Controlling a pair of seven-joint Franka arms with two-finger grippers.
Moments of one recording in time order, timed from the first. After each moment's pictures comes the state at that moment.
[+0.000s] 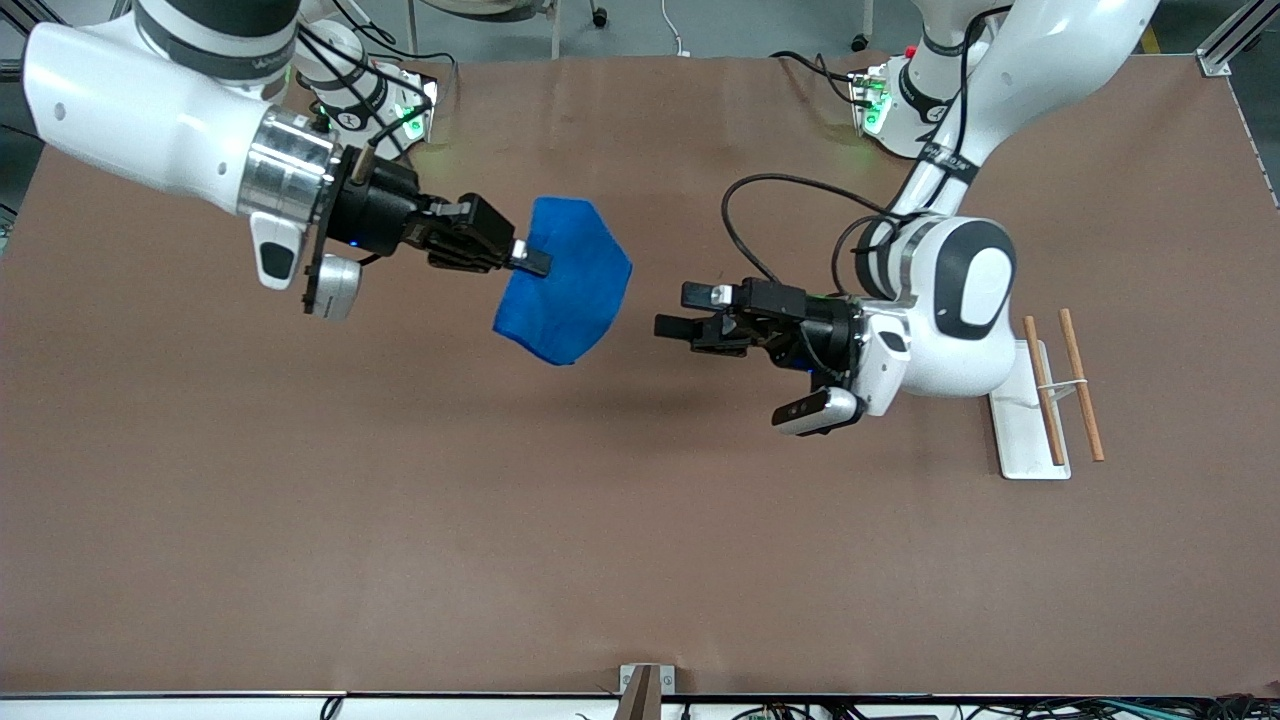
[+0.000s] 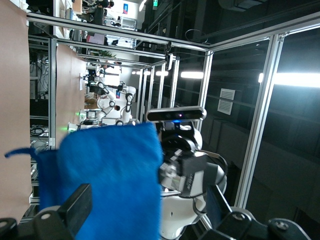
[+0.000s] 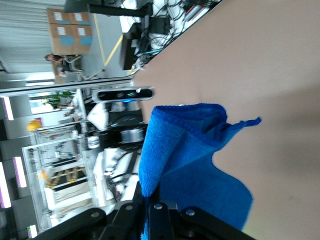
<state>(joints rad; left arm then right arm) -0.17 0.51 -0.28 -1.58 -1.89 1.78 0.52 0.49 0.11 -0.05 -1.61 1.08 2.15 0.29</state>
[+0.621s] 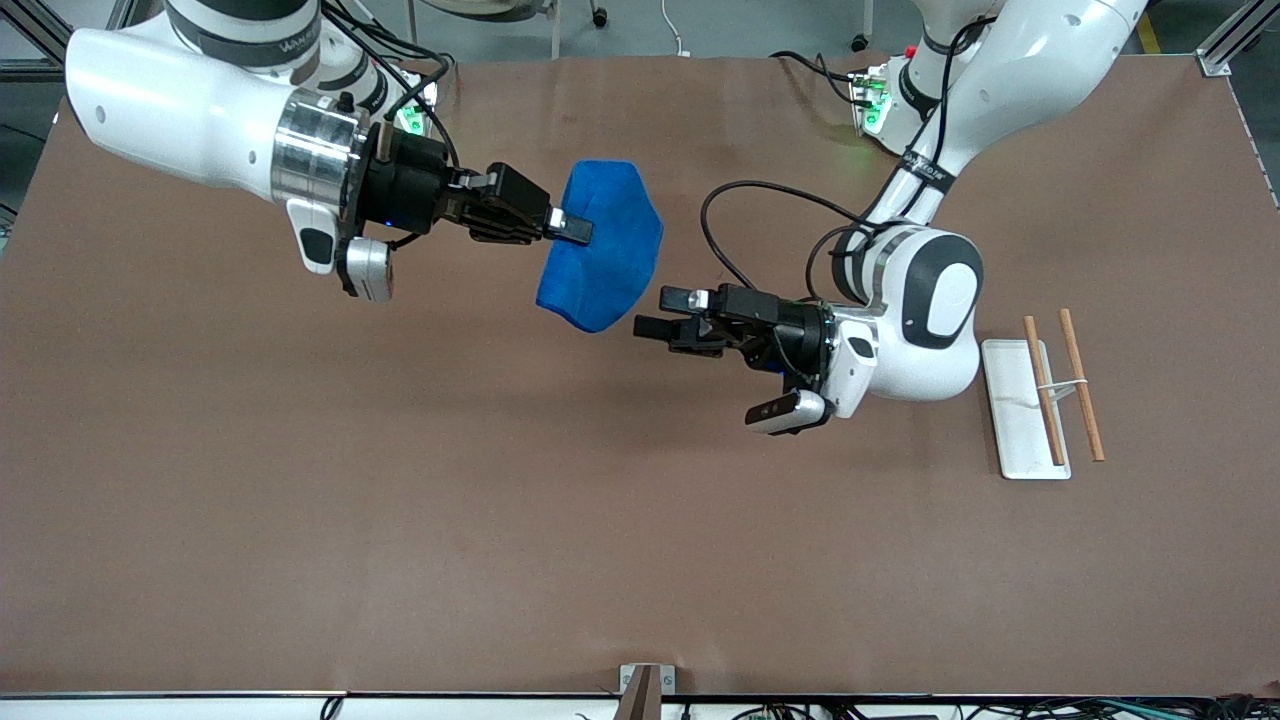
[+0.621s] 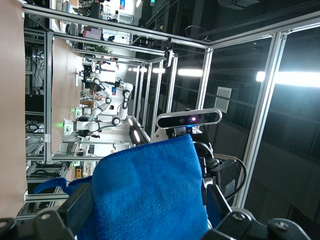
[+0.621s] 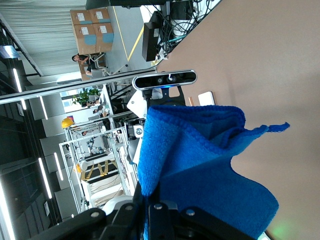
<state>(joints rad) -0.18 0.53 -0.29 -1.58 -1.90 1.78 0.53 0.52 0.11 -0.05 -1.61 1.19 2.16 0.29</state>
